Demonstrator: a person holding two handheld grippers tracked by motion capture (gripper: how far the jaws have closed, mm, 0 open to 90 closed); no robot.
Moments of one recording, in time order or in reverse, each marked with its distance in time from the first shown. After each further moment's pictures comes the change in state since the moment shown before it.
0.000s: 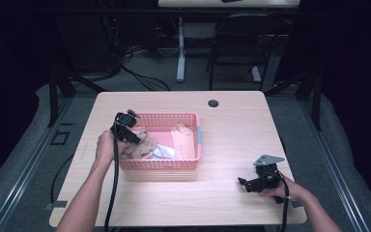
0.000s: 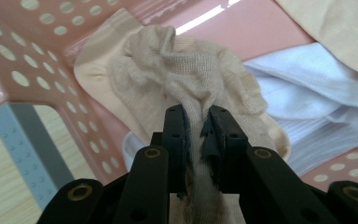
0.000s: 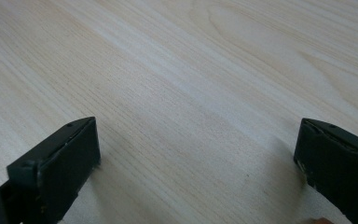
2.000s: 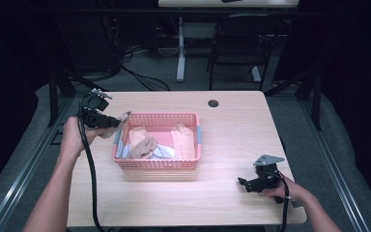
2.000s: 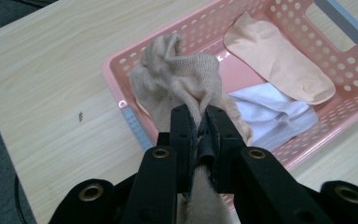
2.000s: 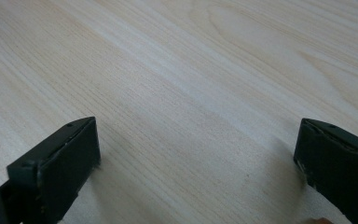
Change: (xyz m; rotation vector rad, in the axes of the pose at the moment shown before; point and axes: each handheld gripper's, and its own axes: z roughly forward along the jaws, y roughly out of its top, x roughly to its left) left arm 0.015 -0.015 -0.126 -0.215 0.013 0.012; right arm 0.001 0.000 0.000 -0.006 0.001 0.009
